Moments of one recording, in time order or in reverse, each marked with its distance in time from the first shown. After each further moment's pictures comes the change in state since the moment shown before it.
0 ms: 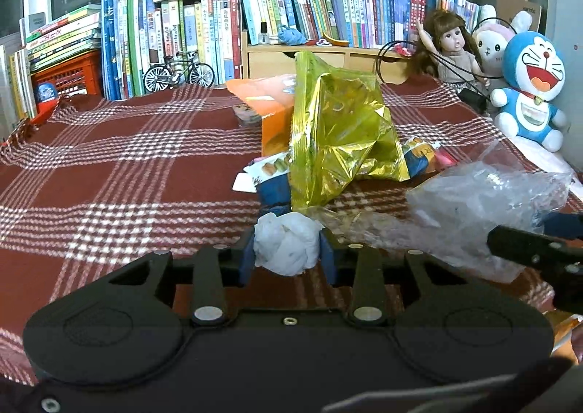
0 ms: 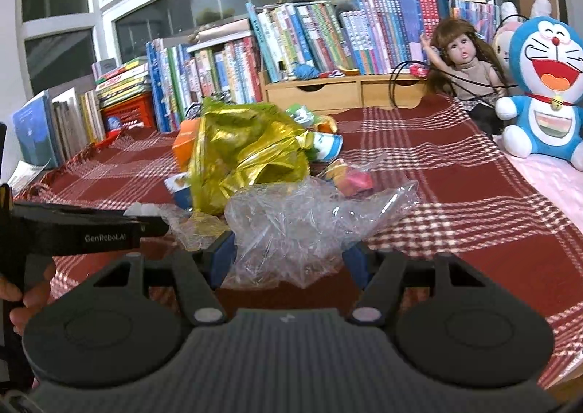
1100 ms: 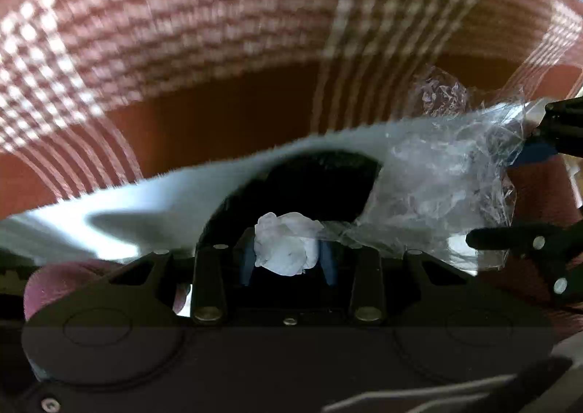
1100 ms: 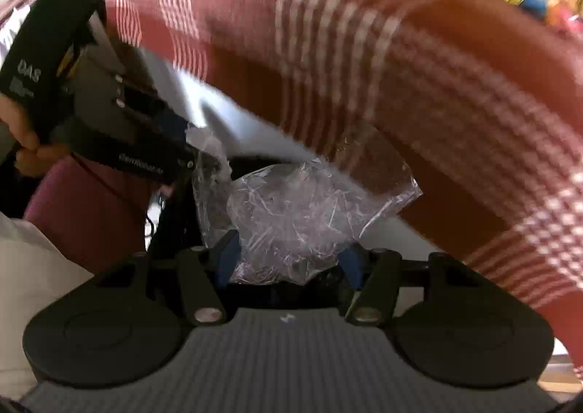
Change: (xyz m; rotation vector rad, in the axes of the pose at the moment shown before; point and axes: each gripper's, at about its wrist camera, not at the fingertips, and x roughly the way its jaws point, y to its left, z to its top) left arm 0.013 0.026 -0.173 0.082 0.586 -0.085; right arm 0.037 0.059 -0.122 -0.438 0.617 0.359
